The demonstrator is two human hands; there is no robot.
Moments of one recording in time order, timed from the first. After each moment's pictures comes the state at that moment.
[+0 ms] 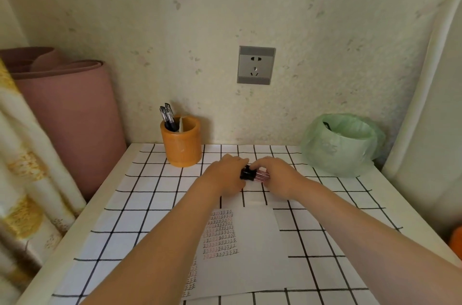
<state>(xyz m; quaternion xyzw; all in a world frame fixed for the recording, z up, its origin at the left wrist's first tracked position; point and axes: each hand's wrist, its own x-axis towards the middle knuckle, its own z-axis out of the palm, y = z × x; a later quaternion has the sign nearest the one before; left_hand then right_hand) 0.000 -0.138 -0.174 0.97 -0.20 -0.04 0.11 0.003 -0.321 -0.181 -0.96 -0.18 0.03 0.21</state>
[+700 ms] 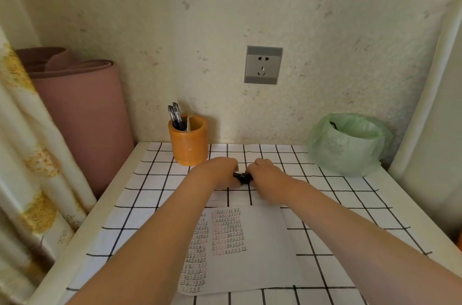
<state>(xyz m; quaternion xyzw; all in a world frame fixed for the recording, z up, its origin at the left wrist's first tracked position) -0.006 -0.113 -0.151 0.98 -0.15 -0.14 0.08 -0.009 -0.279 -0.182 -0.97 -0.25 0.02 0.05</state>
